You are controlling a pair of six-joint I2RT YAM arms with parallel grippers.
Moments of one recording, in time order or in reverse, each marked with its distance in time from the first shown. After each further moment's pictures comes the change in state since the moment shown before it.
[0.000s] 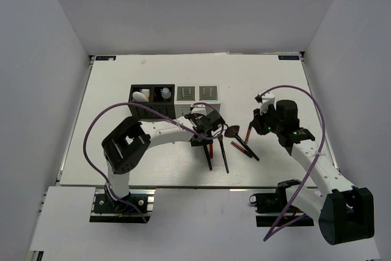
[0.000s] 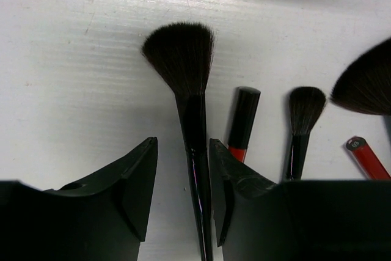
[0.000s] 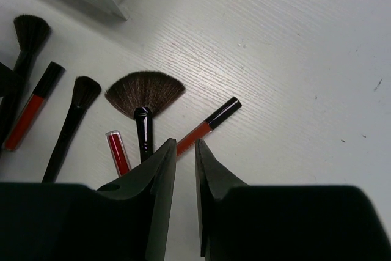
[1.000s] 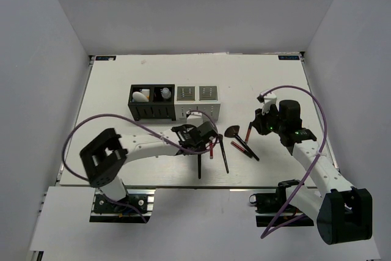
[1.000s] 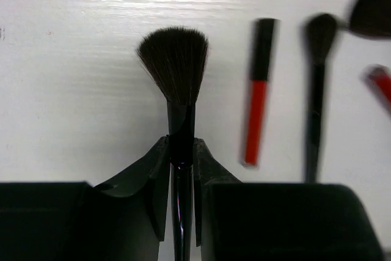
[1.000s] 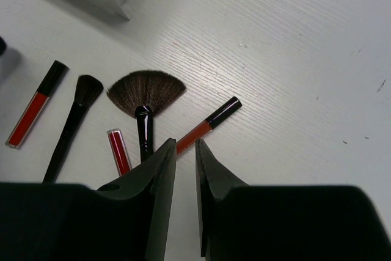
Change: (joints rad) left arm -0.075 -0.171 -0.219 0.111 -0.037 0.025; right arm -0.045 -0.002 -0.007 -0.001 -0.058 -0.013
